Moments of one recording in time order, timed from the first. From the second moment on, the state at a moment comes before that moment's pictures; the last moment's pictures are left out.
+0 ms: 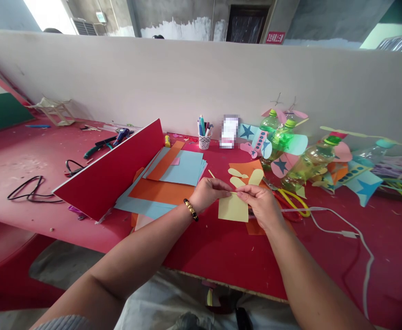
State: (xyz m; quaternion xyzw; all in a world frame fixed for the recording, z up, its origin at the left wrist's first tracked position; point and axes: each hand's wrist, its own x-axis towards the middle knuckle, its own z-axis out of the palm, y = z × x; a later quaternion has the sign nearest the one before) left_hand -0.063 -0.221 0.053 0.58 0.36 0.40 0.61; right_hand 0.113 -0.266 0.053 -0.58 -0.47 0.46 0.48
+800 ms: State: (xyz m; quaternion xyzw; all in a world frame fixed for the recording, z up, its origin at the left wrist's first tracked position) left_hand -0.064 -0.220 0.057 0.56 0.36 0.40 0.63; right_hand 0.114 -0.267 0.055 -0.58 -0.49 0.44 0.48
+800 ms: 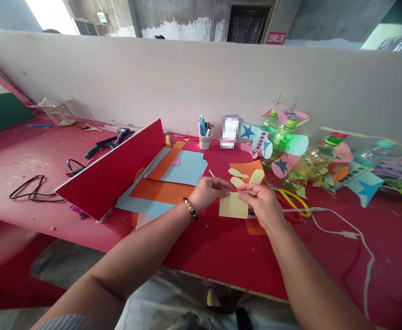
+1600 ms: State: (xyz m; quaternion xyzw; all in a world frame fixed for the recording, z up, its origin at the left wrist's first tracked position) left_hand -0.065 -0.218 0.054 0.60 0.37 0.37 0.60; right_hand 0.113 -0.269 0.057 -0.62 -0.50 0.41 0.44
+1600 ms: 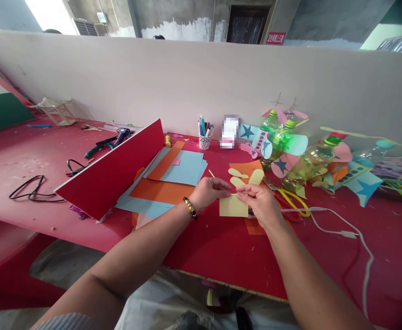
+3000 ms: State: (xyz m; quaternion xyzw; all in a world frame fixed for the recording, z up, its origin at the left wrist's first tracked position) left_hand -0.066 -0.218 0.054 0.66 0.38 0.34 0.54; right_hand 0.106 -0.274 0.065 -0.61 -0.52 0.42 0.42
